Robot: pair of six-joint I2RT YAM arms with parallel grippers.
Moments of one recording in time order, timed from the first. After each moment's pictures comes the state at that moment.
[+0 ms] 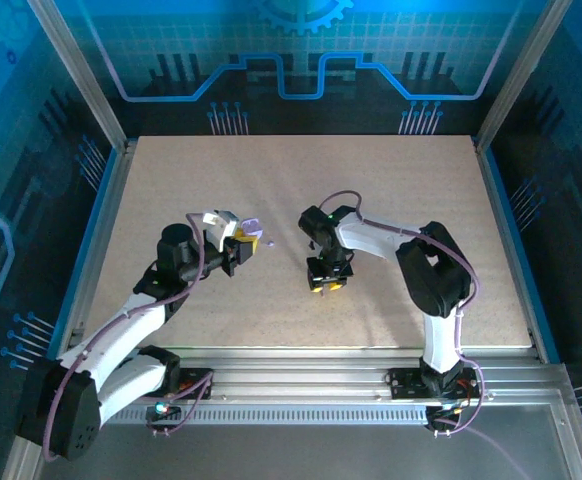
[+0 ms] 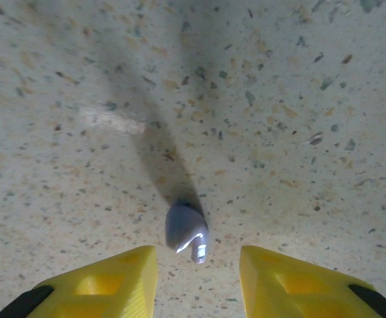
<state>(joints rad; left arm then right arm) -0.29 0.98 0.48 0.21 0.50 -0.06 0.68 1.94 1.33 -1.00 -0.19 0.51</state>
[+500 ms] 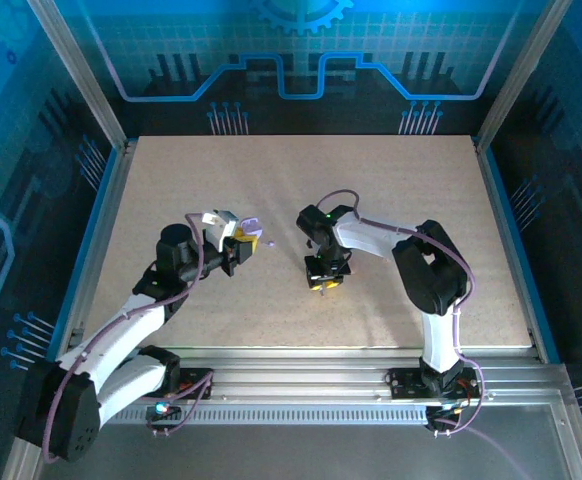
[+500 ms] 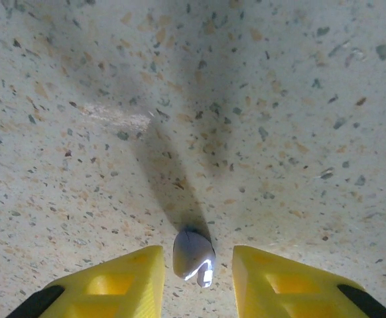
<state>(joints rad) -0.29 0.97 0.48 0.21 0.50 -0.06 0.68 1.96 1.35 -0.98 -0.19 0.50</state>
